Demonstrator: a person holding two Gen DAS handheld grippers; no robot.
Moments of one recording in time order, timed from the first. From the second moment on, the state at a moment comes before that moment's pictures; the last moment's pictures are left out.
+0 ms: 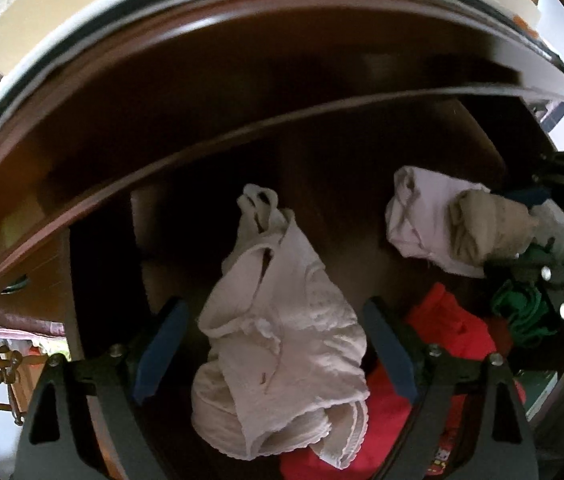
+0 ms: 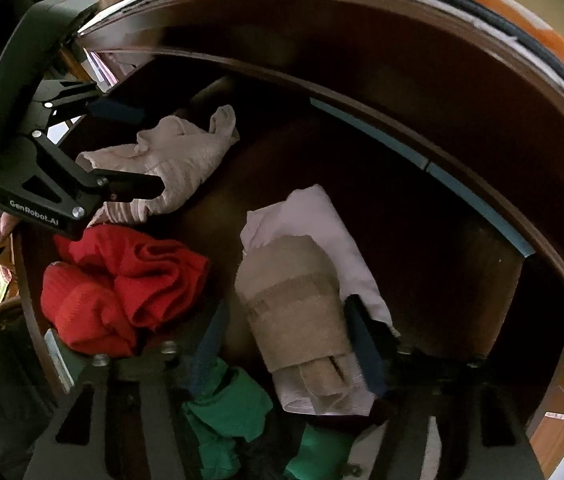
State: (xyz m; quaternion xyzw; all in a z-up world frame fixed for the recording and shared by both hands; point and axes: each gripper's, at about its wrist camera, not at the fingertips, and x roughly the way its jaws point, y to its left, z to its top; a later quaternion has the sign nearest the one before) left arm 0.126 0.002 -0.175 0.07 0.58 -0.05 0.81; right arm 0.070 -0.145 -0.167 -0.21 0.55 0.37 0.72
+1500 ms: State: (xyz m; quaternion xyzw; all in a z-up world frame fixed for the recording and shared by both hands) left arm 0.062 0.033 -0.140 0.05 0.45 -0.10 0.88; right arm 0.040 -0.143 -0.155 -0.19 0.44 0.42 0.77
